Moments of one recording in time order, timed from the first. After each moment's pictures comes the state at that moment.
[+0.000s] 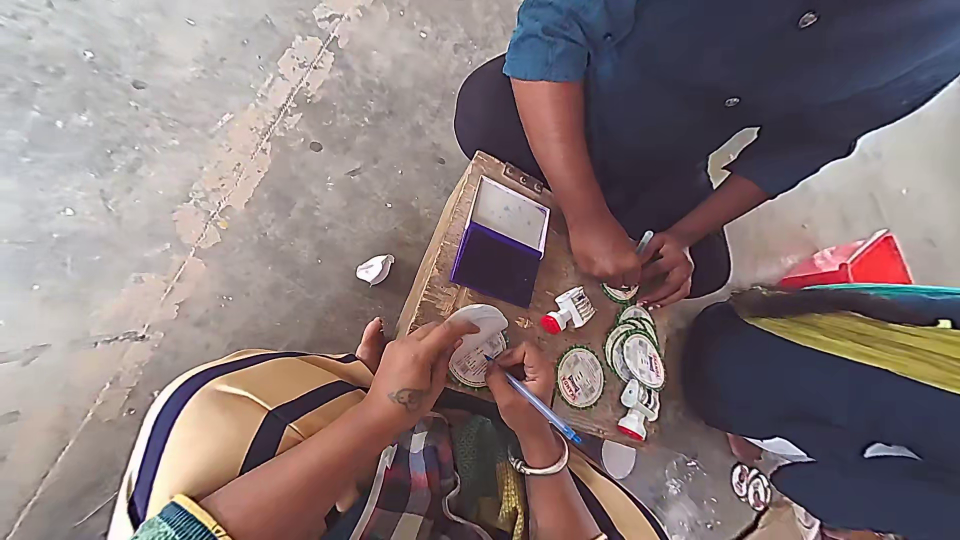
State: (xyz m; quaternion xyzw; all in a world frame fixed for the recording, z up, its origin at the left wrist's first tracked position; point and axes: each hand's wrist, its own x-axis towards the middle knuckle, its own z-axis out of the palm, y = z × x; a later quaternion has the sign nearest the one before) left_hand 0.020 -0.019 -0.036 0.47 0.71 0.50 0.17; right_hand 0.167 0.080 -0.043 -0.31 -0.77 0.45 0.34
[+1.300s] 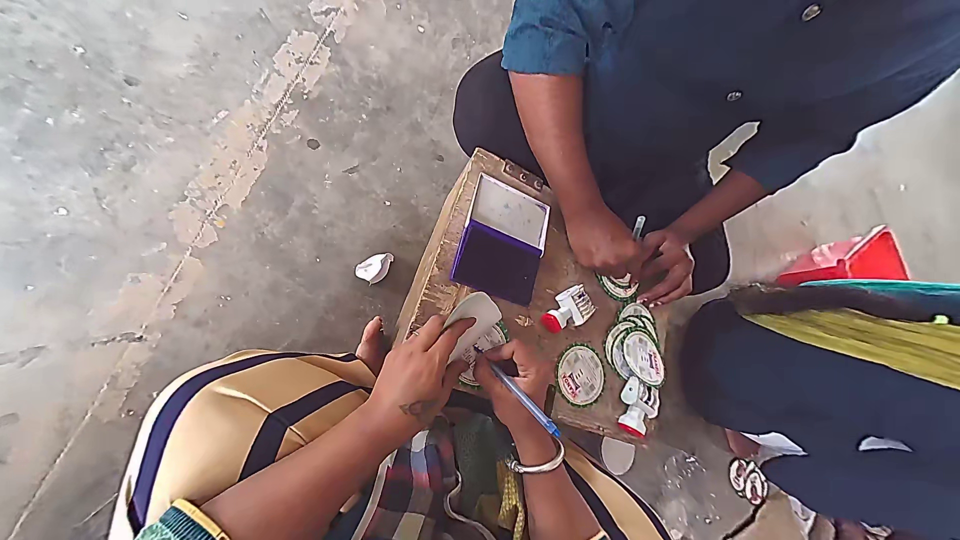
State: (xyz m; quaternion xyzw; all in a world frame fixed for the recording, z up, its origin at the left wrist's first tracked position) left_hand 0.026 -0.019 -0.034 0.52 0.74 0.41 0.11; right_hand 0.161 0.075 -0.040 -0.34 -0.77 0.43 0.32
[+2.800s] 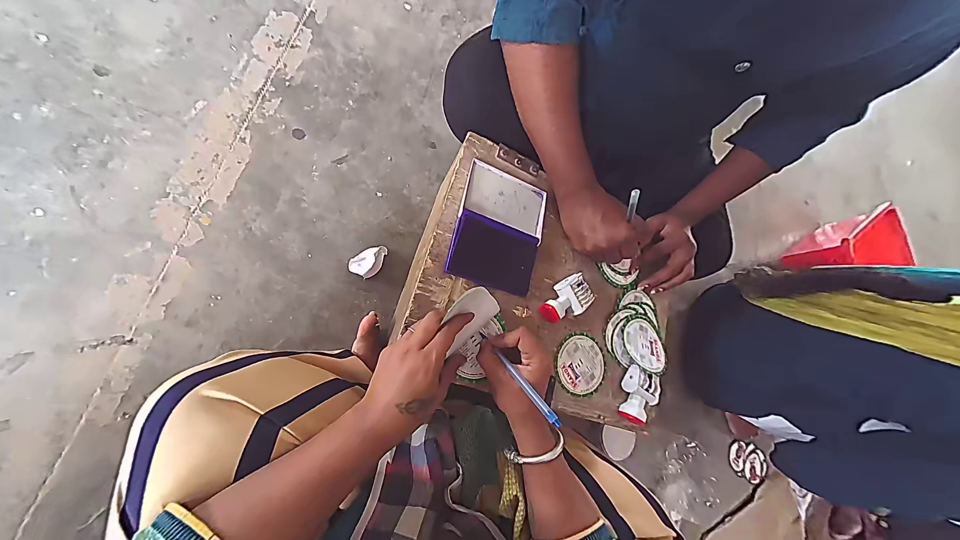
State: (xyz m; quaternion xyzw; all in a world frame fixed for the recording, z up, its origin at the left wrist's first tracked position) left_hand 0.027 -0.020 -0.038 0.54 0.73 0.42 0.10; right_hand 0.156 0.074 -0.041 -0.38 -0.74 0.43 0.36
